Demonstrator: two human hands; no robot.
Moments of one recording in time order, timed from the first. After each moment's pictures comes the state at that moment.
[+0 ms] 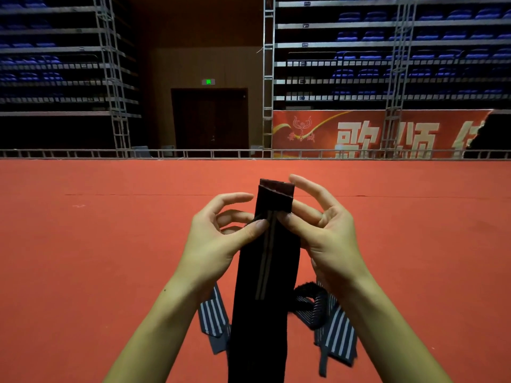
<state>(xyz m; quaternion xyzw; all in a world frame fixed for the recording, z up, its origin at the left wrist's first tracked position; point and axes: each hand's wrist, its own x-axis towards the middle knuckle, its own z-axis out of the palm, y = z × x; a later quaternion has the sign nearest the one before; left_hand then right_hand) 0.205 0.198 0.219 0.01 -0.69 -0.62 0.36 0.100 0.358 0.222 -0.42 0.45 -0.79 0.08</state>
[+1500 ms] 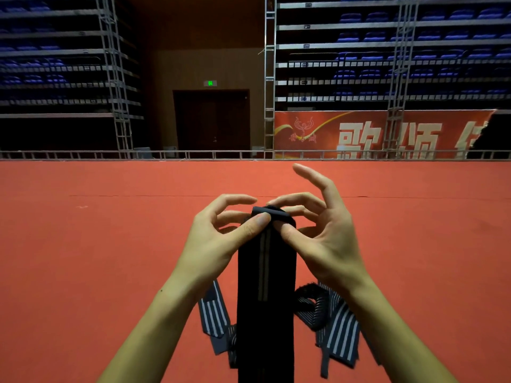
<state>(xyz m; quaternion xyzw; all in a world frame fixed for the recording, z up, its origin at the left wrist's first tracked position) 0.213 0.199 0.226 0.00 -0.73 -0.58 0.36 0.099 0.360 0.223 -0.50 0.55 -0.66 -0.11</state>
